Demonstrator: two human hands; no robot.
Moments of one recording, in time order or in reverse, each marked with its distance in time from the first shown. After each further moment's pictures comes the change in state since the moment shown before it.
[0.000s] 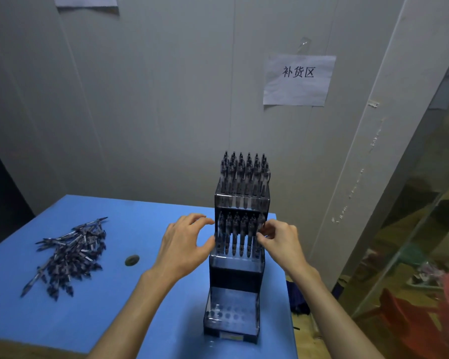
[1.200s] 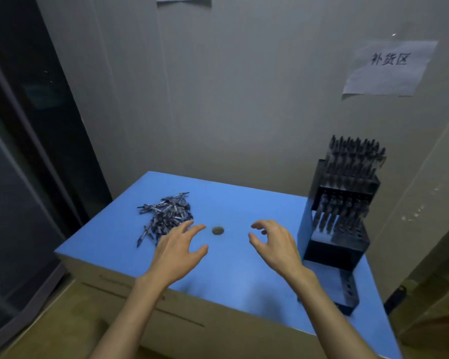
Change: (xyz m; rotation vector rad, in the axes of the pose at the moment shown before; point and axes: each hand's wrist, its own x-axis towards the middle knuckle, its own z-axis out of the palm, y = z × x) left_hand -0.161 -0.206 -0.136 0.049 -0.211 -0.329; right_hand -0.107 -0.201 0.170 -0.075 -0.188 -0.154
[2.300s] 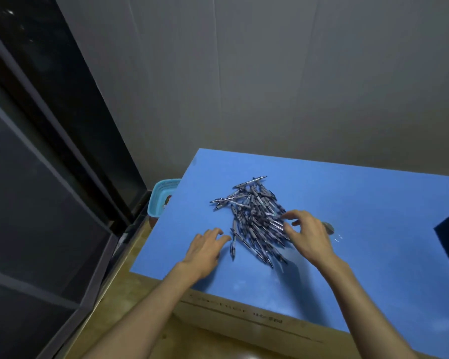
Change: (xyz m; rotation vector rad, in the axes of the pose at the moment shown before) left_hand 0.151 -0.358 0.007 0.336 -0.317 0.275; right_hand 0.146 -0.137 0.269 0.059 -0.063 0.243
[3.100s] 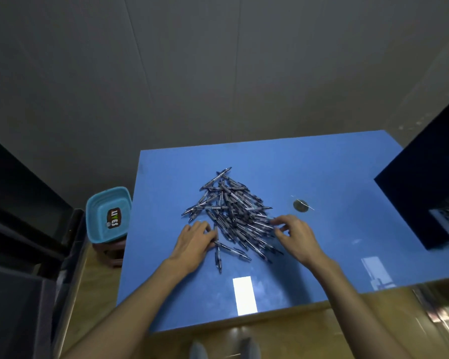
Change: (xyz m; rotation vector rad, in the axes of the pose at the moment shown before) left_hand 0.099 -0.068 0.016 -0.100 0.111 0.440; right_hand -0.006 -0.005 0.045 -0.069 0.045 0.321
